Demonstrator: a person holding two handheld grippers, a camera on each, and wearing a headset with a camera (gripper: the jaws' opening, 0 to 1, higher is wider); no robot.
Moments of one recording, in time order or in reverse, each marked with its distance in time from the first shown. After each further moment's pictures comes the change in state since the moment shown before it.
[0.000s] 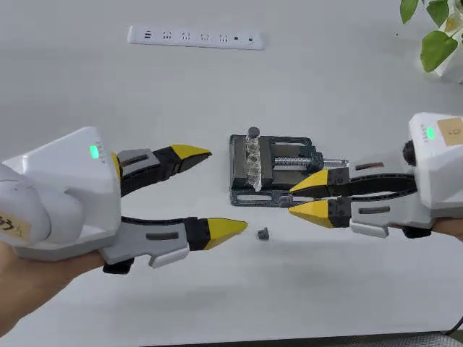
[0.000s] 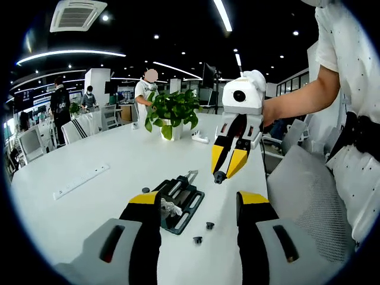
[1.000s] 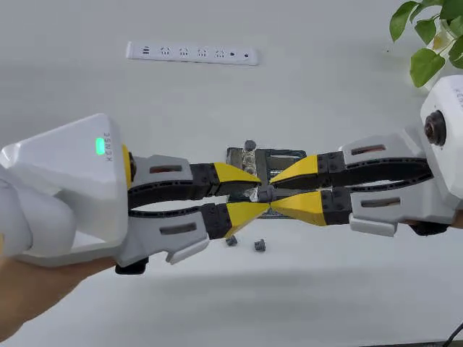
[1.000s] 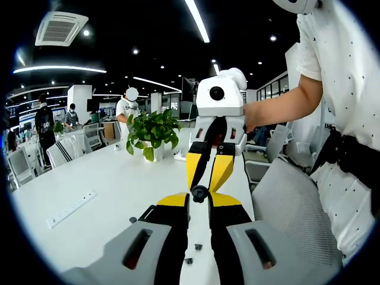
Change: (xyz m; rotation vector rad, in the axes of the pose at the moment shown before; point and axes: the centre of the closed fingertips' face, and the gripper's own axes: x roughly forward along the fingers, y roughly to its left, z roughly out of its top) left arm 0.007 -0.031 0.041 0.073 -0.080 -0.122; right arm -0.002 0.017 0.054 -0.051 -0.090 0.047
